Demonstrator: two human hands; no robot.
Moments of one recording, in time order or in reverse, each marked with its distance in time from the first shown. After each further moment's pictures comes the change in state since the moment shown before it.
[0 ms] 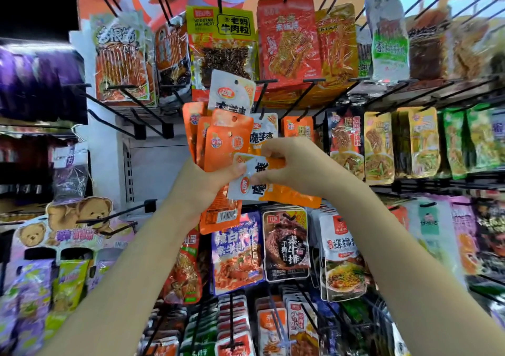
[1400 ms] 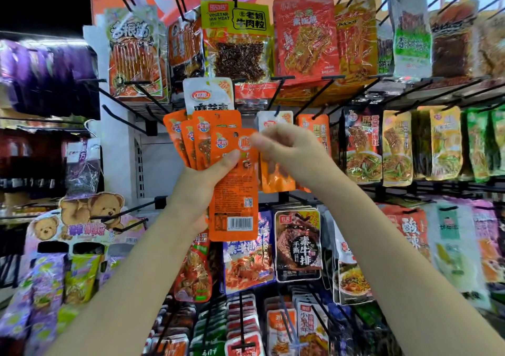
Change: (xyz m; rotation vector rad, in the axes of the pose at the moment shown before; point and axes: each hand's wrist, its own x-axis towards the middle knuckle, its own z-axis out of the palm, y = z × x) left_hand -0.005 -0.001 -0.014 -0.226 0.052 -0.106; right_hand 0.019 -0.011 0.022 0.497 0.189 0.049
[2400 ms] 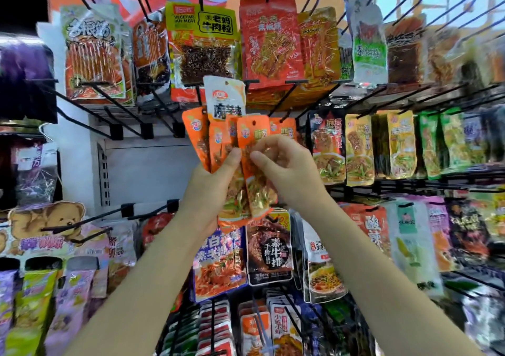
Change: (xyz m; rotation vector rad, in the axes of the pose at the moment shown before) left_hand 0.008 -0.024 0.059 0.049 0.013 0.052; right_hand -0.026 0.036 -0.014 0.063 0.238 -0.097
